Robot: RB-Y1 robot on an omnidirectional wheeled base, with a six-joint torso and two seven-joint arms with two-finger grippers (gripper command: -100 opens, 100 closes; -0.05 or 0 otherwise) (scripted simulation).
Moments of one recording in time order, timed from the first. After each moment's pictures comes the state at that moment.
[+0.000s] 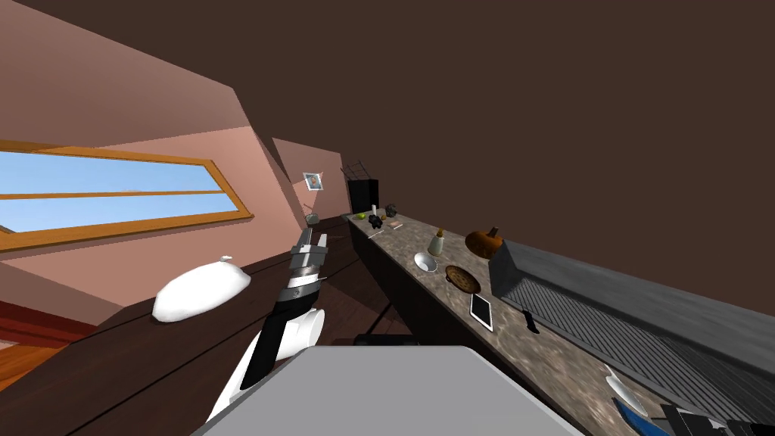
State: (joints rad) left arm 0.49 -0.05 -0.01 -2.38 -0.03 -0.35 0.10; right arm 0.75 -1.62 0.40 -1.12 0.73 -0.57 0.15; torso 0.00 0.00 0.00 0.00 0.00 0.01
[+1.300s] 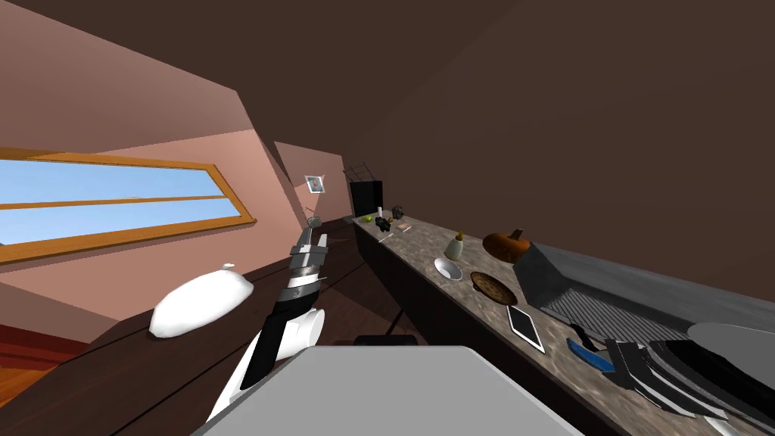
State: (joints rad) left arm 0.49 -0.05 -0.01 -2.38 -0.03 -0.35 0.10; right arm 0.71 -1.77 0.34 -1.16 0.66 -0.66 0.06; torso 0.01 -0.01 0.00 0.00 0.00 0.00
